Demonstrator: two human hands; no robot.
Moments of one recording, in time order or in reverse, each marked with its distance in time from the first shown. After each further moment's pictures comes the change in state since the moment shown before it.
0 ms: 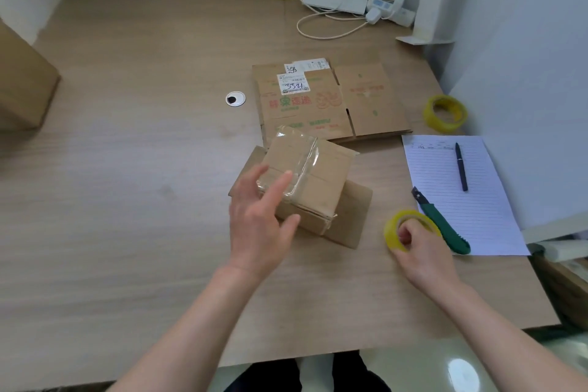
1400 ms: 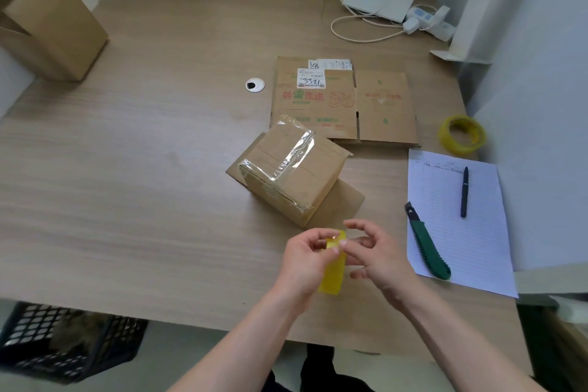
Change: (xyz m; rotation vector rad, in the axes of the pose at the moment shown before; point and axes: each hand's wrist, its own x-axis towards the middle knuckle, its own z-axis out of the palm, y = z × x) left_hand -0.060 0.098 0.089 -0.995 -0.178 -0.952; right_hand -0.008 -0.029 -0.025 0.777 -0.533 0.049
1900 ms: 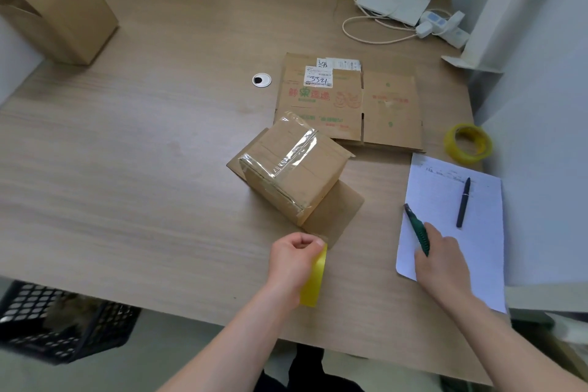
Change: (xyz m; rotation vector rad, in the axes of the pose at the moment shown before) left_hand 0.016 -0.016 -0.002 0.047 0.296 -0.072; right_hand 0.042 0.054 -0.112 -0.902 0.443 -0.038
